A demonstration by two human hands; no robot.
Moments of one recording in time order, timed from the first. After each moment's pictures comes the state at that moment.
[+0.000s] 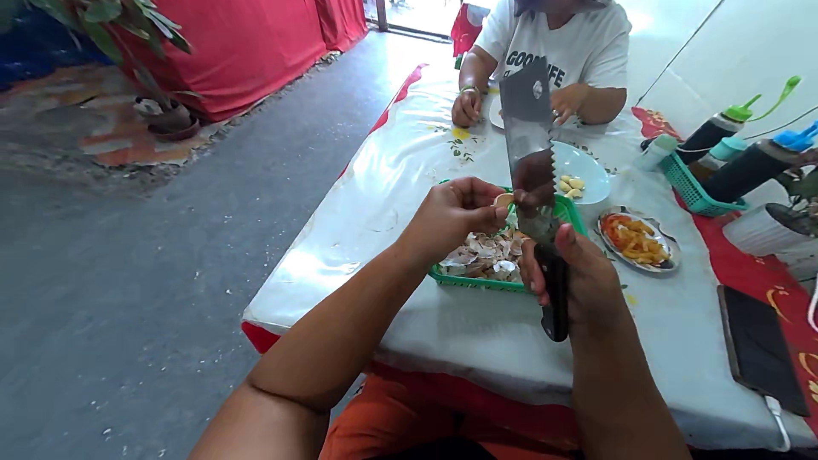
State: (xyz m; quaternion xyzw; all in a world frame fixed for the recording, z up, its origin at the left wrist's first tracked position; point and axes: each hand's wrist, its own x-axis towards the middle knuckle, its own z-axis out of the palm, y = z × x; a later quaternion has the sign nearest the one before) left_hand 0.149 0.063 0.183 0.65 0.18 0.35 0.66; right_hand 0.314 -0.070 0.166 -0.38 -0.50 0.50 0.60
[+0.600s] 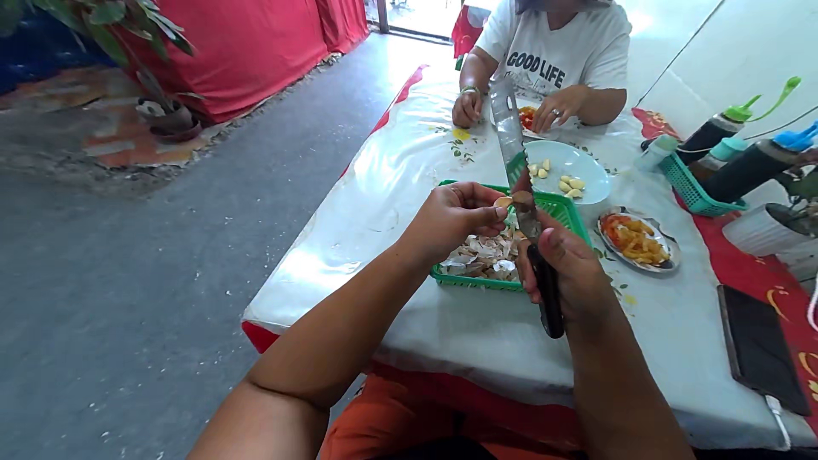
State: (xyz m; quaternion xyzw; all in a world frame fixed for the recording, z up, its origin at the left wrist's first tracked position) left_hand 0.151 0.061 0.187 0.61 0.20 0.32 0.70; right_hand 0.310 -0.068 0.168 -0.43 -0.51 0.46 0.58
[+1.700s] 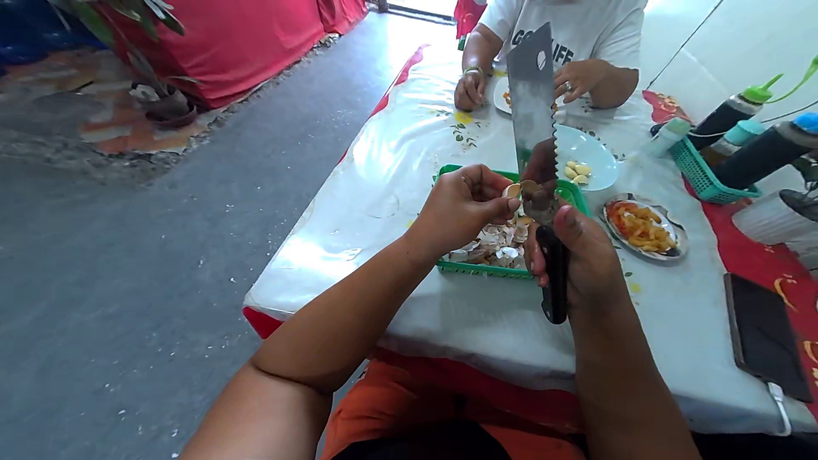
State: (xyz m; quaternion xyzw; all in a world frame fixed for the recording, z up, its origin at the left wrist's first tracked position) left_hand 0.155 0.057 0.178 0.69 0.17 0.37 0.60; right_hand 0.306 -0.070 0.171 -0.45 -0.48 0.44 0.62
